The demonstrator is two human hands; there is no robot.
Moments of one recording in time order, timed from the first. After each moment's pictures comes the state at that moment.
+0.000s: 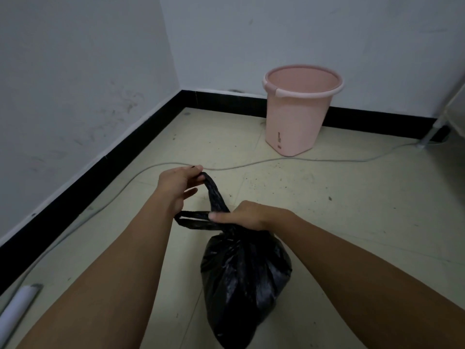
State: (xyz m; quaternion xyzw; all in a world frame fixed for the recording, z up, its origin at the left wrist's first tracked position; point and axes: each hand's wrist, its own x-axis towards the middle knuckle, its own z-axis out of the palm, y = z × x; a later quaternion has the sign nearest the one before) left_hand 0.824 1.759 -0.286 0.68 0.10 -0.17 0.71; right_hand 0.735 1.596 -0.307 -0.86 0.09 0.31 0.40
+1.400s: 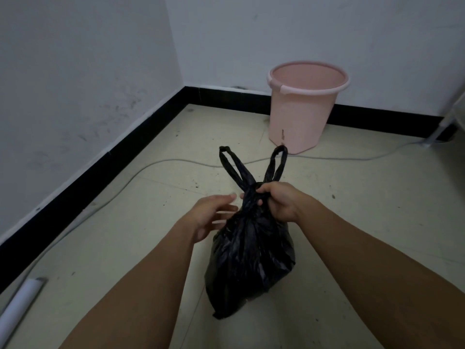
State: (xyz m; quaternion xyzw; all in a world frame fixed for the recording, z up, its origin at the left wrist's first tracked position) left_hand 0.780 1.744 -0.333 0.69 0.05 -0.37 0.62; right_hand 0.755 1.555 -0.327 -0.49 0.28 0.22 0.80
